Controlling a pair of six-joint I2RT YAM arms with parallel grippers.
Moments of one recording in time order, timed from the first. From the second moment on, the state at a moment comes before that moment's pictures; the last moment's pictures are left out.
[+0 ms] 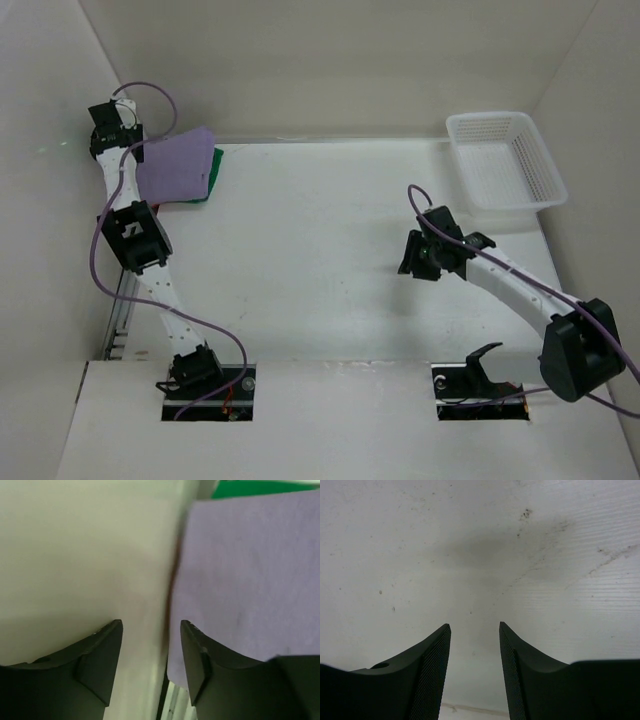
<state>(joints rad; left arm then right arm) 0.41 2.43 2.40 -0.57 -0.05 0.36 0.44 1.27 0.83 -0.60 0.03 0.68</state>
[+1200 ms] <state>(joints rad) -0.28 1.32 1.26 -0.74 0.17 0.35 0.52 0.83 0.71 -0.71 0.06 0.70</state>
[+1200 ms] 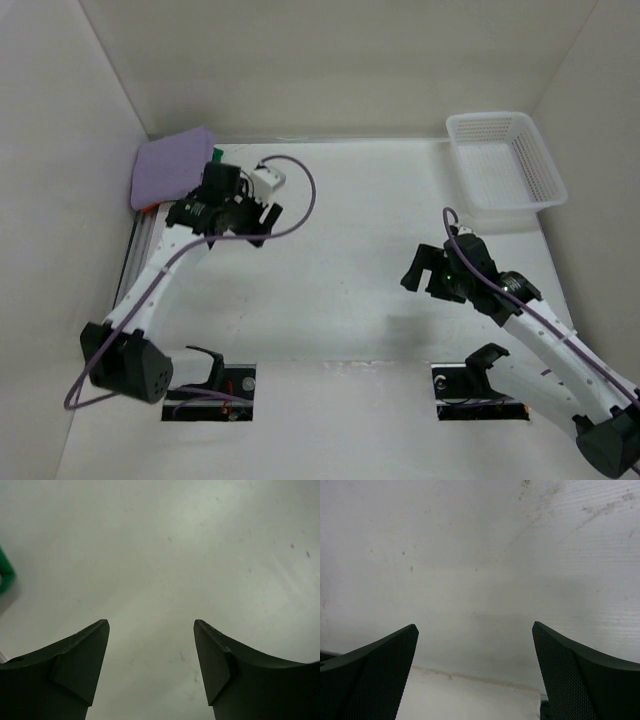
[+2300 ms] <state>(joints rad) 0.24 0.55 0.82 -0.95 0.63 0.24 0.79 0.75 0.70 -0.91 0.20 0.79</state>
